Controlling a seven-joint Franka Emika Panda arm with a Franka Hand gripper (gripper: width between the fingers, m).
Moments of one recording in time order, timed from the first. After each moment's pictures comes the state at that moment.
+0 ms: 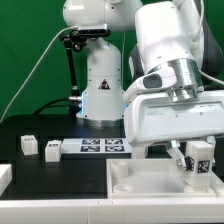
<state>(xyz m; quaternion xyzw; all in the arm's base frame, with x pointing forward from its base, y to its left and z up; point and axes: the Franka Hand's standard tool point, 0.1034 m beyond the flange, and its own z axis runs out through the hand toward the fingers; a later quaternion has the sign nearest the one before) 0.611 0.113 0.060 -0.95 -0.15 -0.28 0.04</state>
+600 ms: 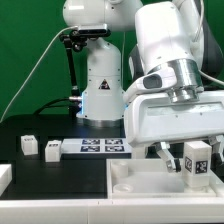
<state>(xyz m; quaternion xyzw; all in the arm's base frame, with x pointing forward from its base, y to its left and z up) 0.611 0.113 0.060 -0.95 -0.15 -0.28 0.04</state>
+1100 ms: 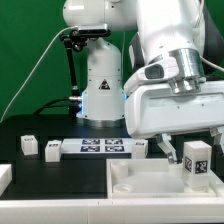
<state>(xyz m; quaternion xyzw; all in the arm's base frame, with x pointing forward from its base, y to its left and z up) 0.610 0.116 0.072 -0.95 -0.15 -0.25 0.04</state>
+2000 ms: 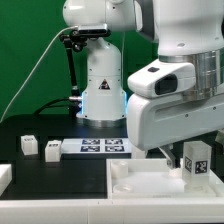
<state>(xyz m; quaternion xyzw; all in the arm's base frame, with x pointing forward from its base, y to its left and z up) 0.628 0.104 0.076 -0.99 -0.14 0.01 0.08</state>
